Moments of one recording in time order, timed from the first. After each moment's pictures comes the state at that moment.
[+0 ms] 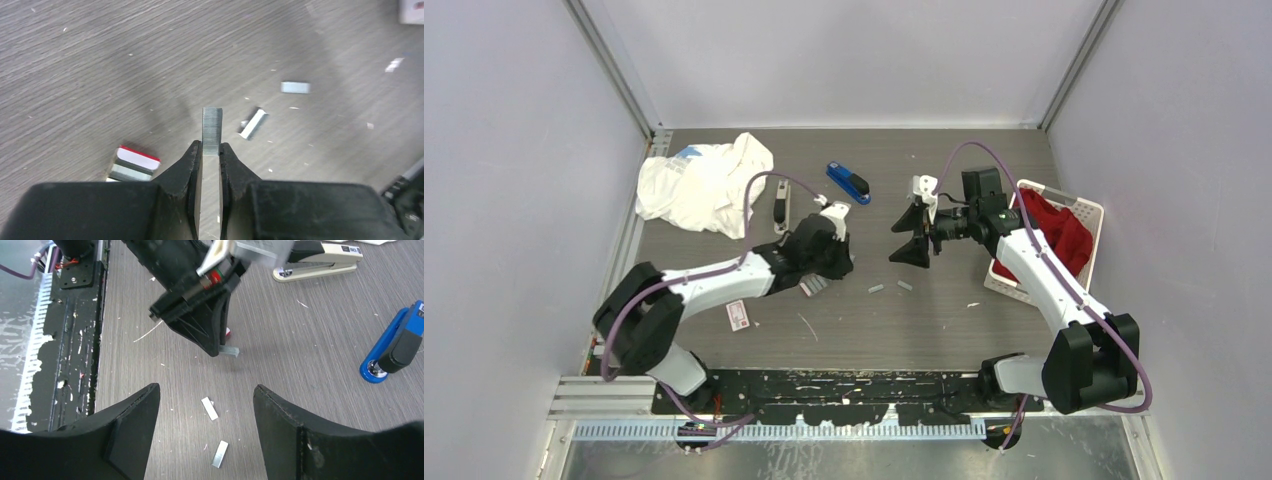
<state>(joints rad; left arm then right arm) -0.82 1.59 0.94 -0.07 -0.06 -0.41 0.22 1.28 1.00 -0.52 -1.10 -0.70</state>
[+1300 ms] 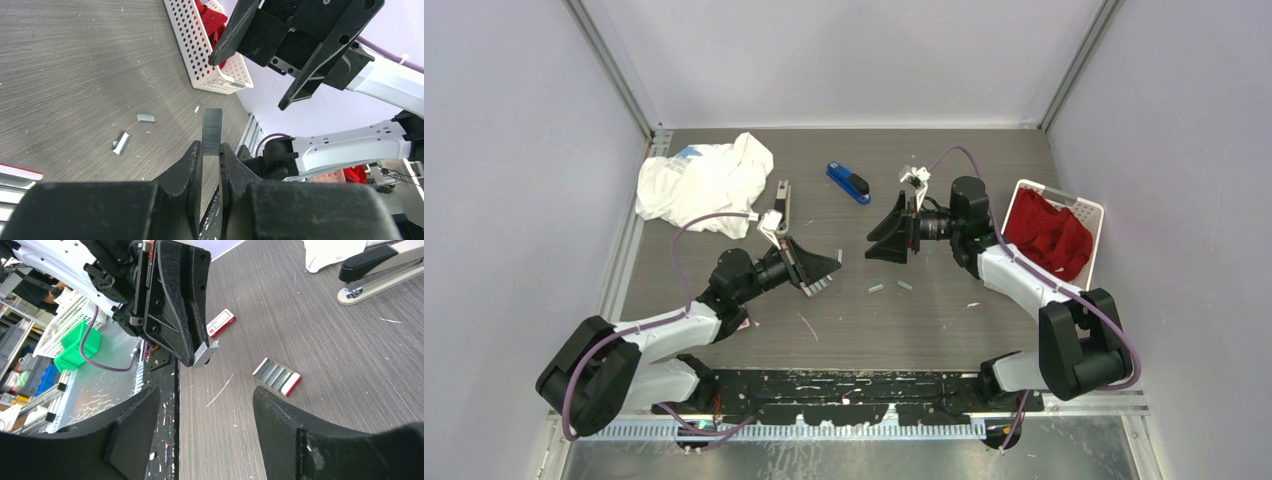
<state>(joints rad) -0.62 1.18 0.34 0.85 0.41 -0.90 0.30 1.35 0.76 0.39 -1.20 0.32</state>
